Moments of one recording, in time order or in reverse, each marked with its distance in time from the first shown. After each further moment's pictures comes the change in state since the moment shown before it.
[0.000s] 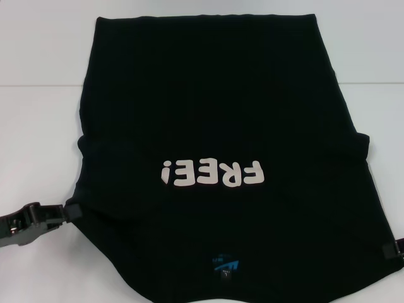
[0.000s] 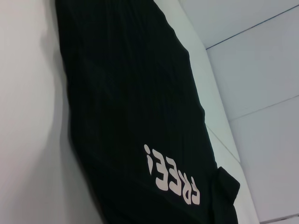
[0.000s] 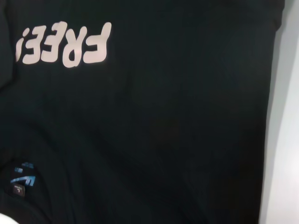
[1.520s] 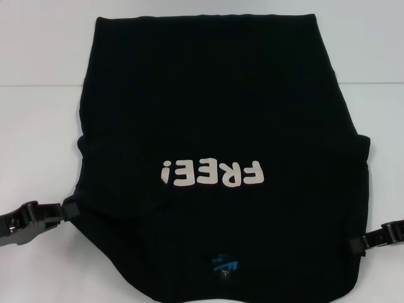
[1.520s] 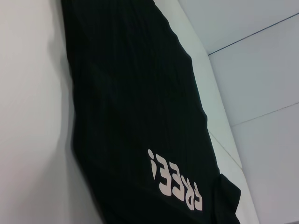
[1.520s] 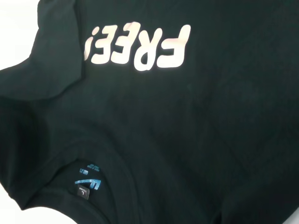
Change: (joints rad) left arm -0.001 0.006 -0.014 -0.021 0.000 -0.015 0.007; right arm 0.066 0.030 -0.009 0.073 0.059 -0.020 -0.037
